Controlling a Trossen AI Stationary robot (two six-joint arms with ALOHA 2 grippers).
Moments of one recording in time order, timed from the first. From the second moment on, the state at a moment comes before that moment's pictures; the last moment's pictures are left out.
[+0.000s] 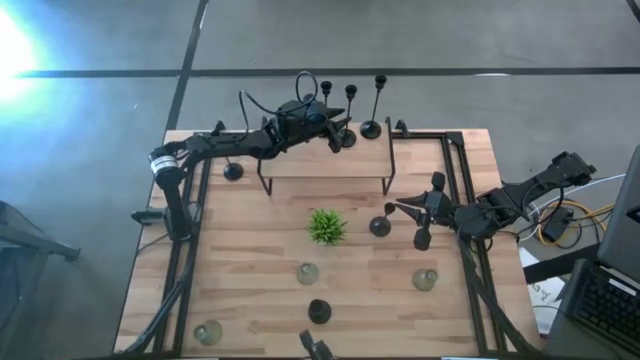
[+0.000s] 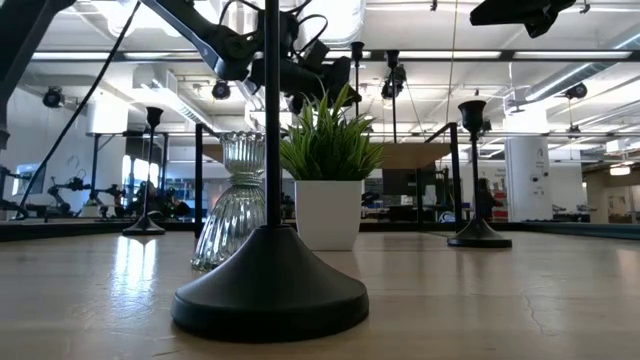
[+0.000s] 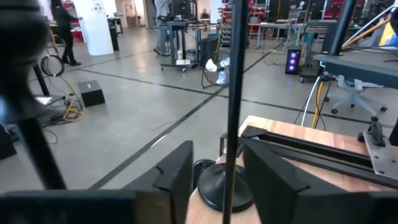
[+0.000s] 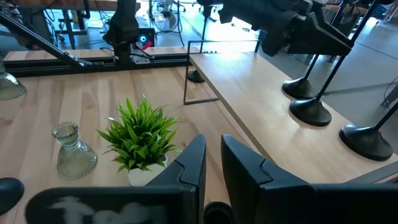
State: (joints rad) left arm 0.48 1.79 1.30 0.47 -0.03 0.03; right arm 0.47 0.80 0.72 -0.36 0.81 0.26
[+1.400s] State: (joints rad) left arm 0.48 1.79 1.30 0.49 0.07 0.03; right arm 0.47 0.80 0.72 -0.36 0.81 0.25
